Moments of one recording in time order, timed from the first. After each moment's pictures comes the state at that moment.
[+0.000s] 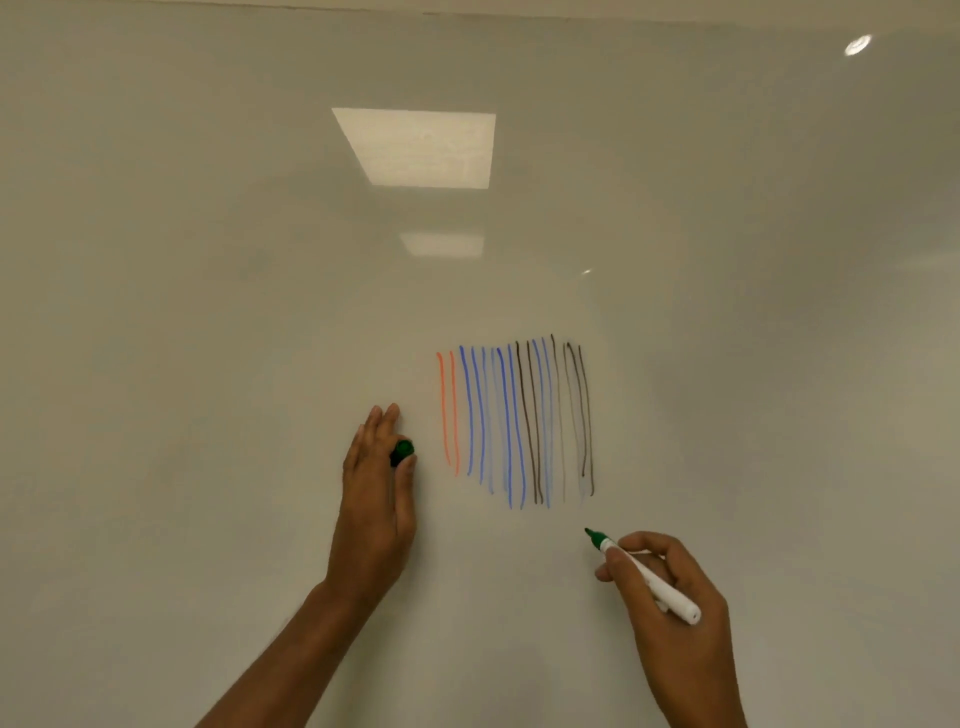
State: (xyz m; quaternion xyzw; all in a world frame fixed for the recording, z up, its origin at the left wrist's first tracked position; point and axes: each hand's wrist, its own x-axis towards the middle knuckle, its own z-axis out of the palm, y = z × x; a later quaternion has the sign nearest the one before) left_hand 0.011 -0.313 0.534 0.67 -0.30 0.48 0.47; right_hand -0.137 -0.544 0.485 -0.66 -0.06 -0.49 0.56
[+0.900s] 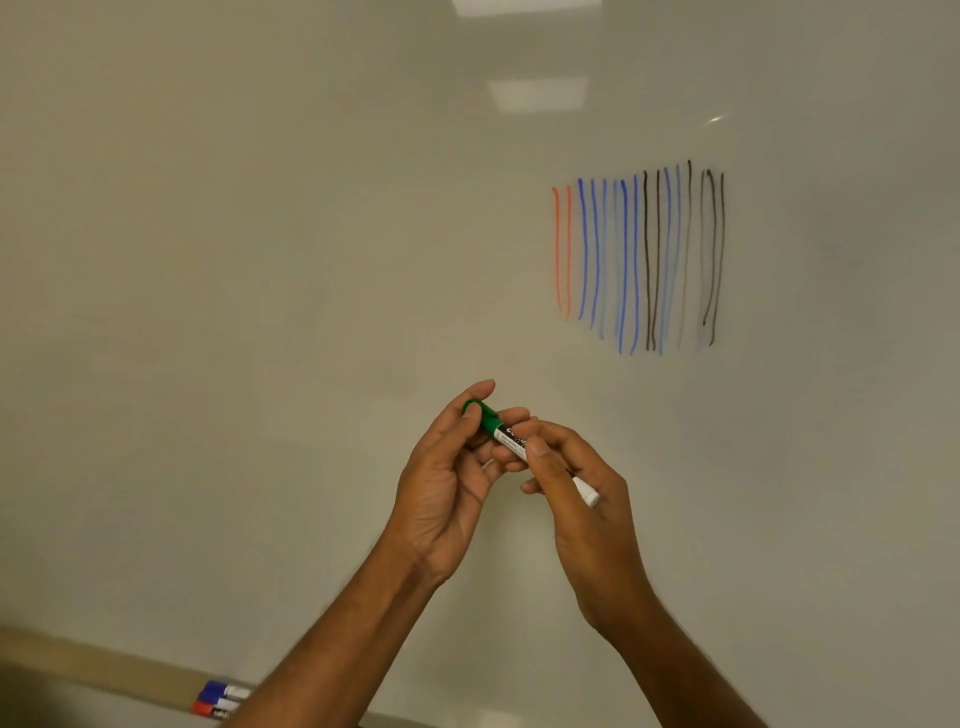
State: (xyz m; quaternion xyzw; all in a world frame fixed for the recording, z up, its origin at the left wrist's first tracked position) left_hand -0.110 -0.267 0.470 0.38 -0.19 -0.02 0.90; right_hand -0.159 -0.389 0.462 -0.65 -0.17 -0.26 0.69
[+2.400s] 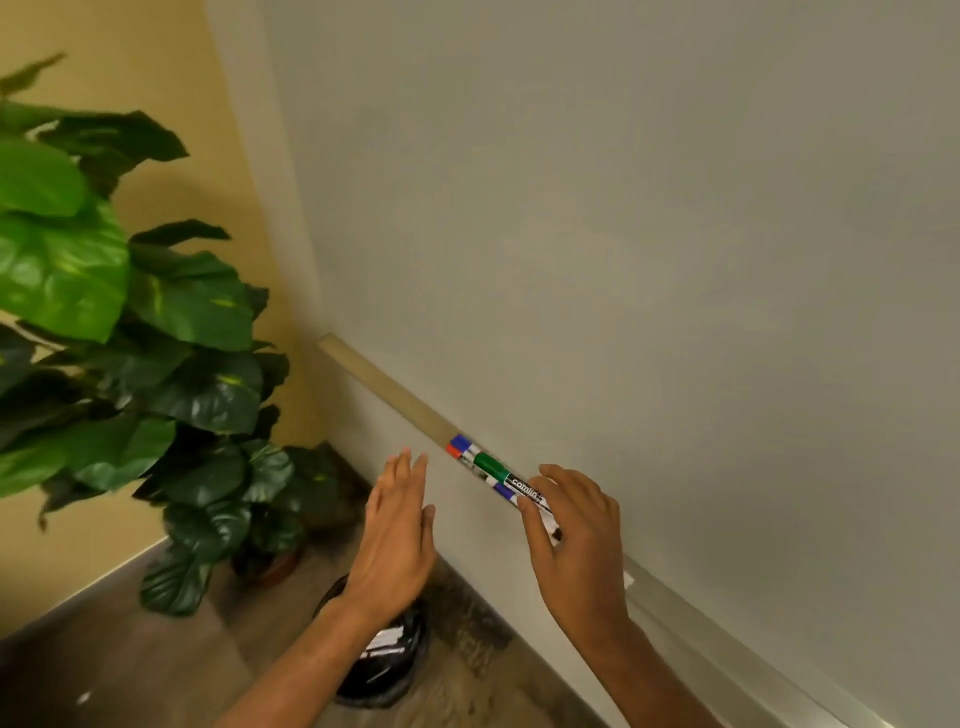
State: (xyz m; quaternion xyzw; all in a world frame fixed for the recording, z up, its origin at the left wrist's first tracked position) left_hand -0.202 0.044 0.151 0.93 0.13 0.19 0.29; right_hand -0.129 -0.157 0.198 -0.84 -0.30 -0.24 0.38
